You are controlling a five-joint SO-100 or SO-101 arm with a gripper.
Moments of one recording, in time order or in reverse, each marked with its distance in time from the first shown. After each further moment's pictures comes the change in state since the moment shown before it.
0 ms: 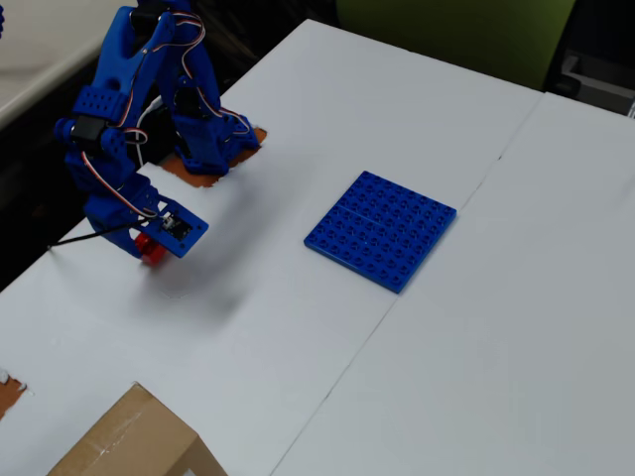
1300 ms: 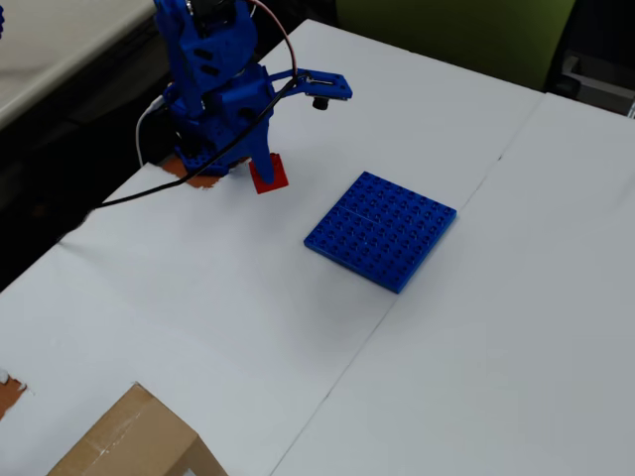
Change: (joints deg) arm -49.0 -1.1 -49.7 34.2 5.4
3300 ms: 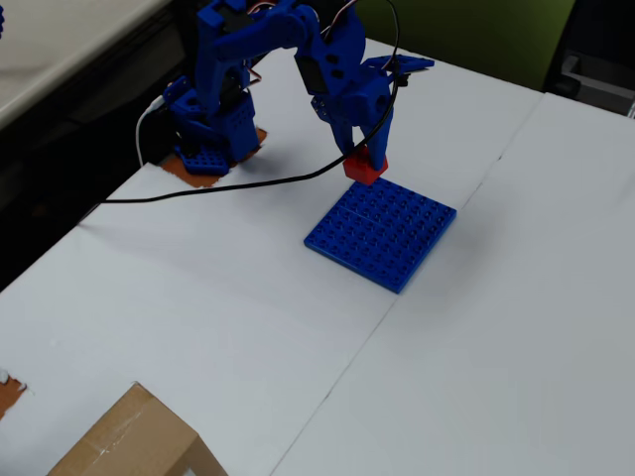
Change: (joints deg) arm -22.4 -23.9 -19.8 -0.1 -10.9
